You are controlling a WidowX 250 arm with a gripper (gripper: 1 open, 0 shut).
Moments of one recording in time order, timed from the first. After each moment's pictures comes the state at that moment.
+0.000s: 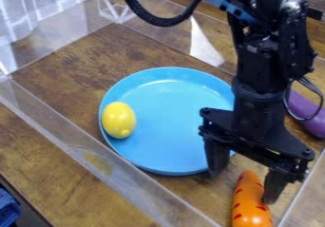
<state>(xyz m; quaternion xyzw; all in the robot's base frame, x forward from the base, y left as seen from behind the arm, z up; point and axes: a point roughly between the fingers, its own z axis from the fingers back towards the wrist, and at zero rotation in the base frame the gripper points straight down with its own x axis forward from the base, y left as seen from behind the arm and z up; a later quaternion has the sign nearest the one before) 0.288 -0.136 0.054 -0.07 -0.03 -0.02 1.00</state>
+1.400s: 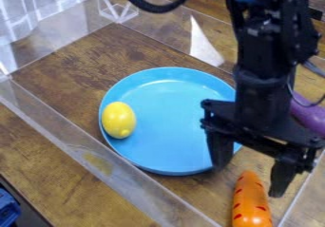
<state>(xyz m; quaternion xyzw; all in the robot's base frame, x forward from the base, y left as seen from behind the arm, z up) 0.285 -0.138 0.076 -0.09 -0.04 -0.02 0.99</state>
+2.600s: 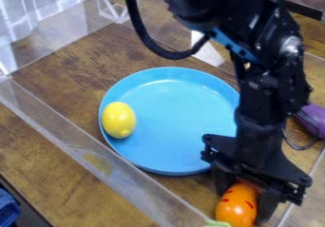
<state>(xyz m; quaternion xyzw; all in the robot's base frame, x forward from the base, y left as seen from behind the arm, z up) 0.286 -0.148 0.023 -0.07 -0.01 -0.01 1.00</state>
